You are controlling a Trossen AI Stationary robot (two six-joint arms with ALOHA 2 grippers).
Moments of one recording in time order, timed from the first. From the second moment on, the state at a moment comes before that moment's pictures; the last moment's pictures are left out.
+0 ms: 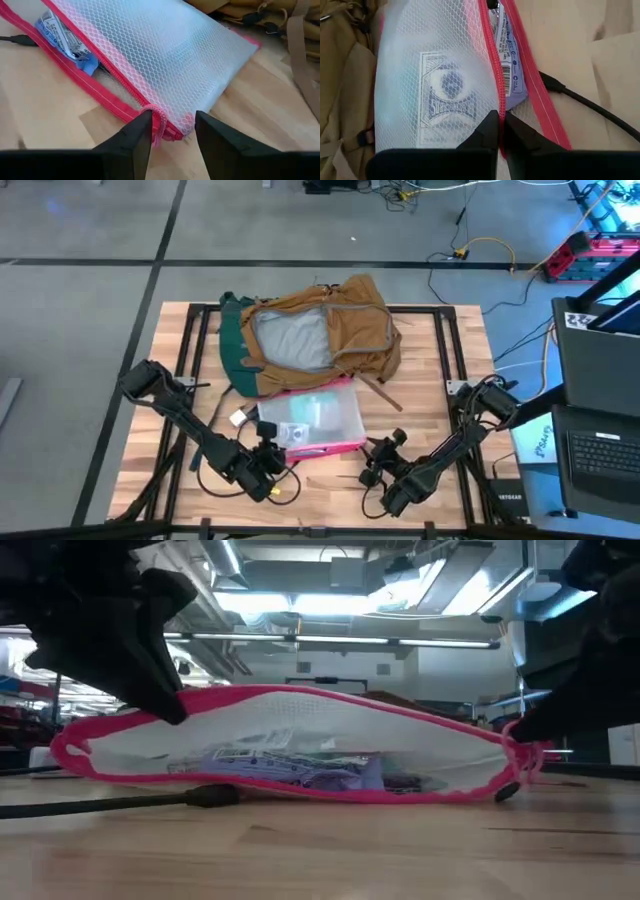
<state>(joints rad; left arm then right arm) -0.69 1.79 1.07 -0.48 -0.72 -0.39 0.83 1.96 1.07 -0.70 0.97 1.49</state>
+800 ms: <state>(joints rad) -0.69 1.79 1.08 -0.37 -0.89 -0.09 0.80 1.97 1.07 -0.59 0.90 1.30</state>
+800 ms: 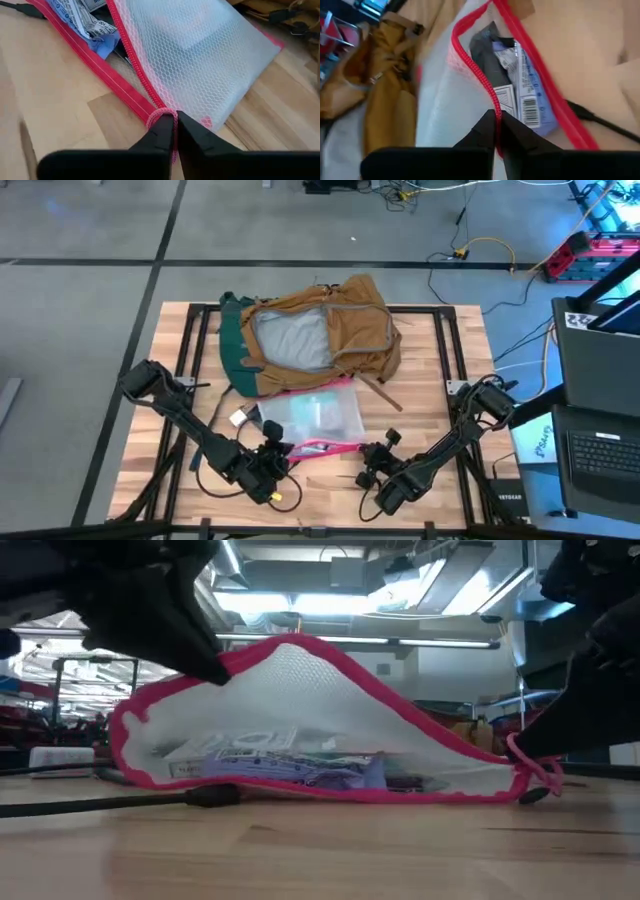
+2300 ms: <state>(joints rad) -0.53 1.93 1.08 0.24 -0.66 0.16 0.80 1.97 1.07 -0.41 1.00 1.30</state>
